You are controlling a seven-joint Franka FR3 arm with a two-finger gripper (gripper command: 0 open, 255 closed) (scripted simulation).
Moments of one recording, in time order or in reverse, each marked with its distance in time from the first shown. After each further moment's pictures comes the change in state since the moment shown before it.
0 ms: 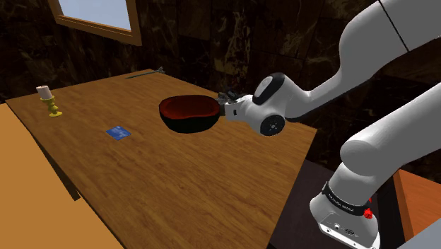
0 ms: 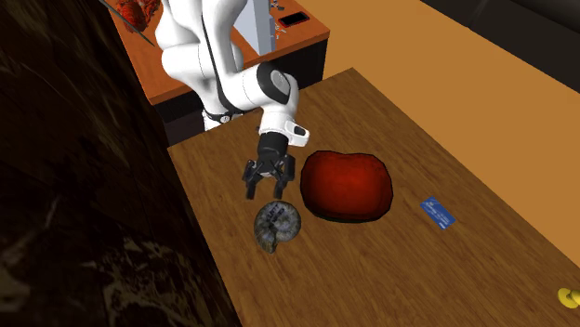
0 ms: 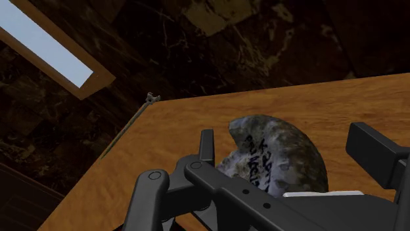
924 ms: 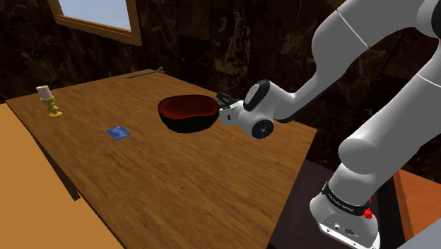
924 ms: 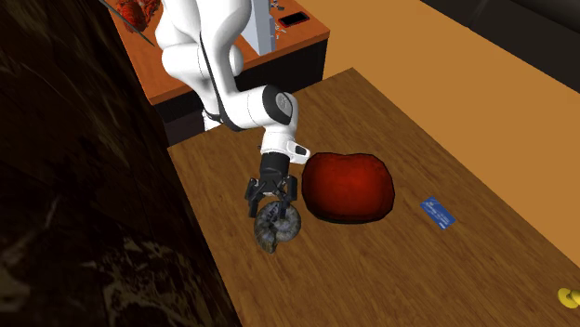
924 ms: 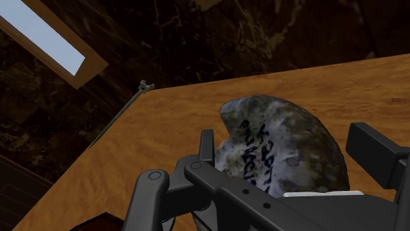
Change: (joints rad) arm -0.061 0.221 0.020 0.077 -0.156 -0.109 0.058
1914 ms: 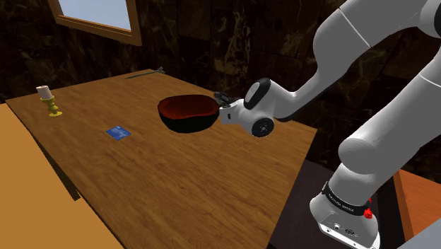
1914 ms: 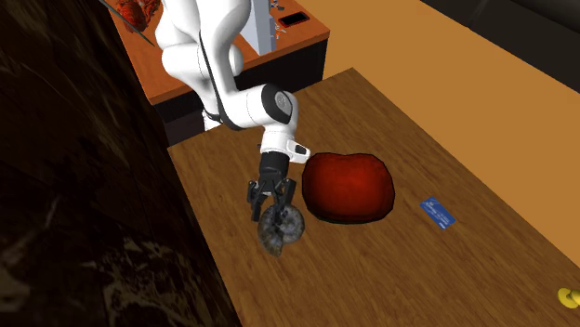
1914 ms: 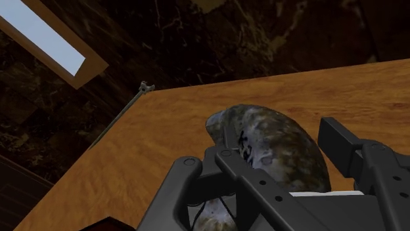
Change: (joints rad) arm -0.001 -0.014 -0.005 0.003 0.005 0.017 -0.011
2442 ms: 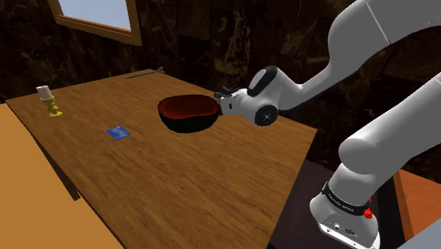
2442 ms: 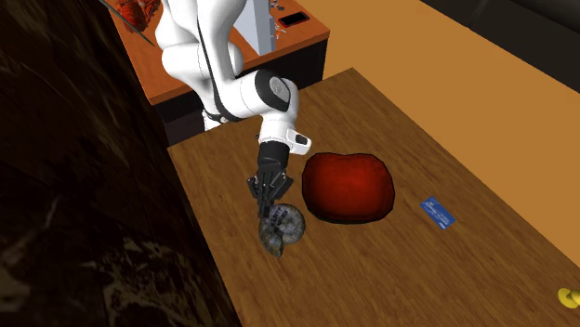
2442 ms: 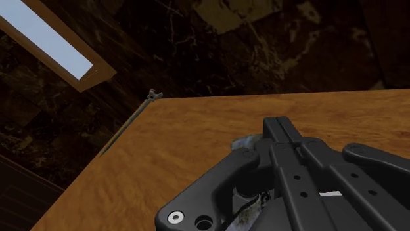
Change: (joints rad) arm 0.008 -0.130 -0.034 0.008 0.070 0.123 -0.086
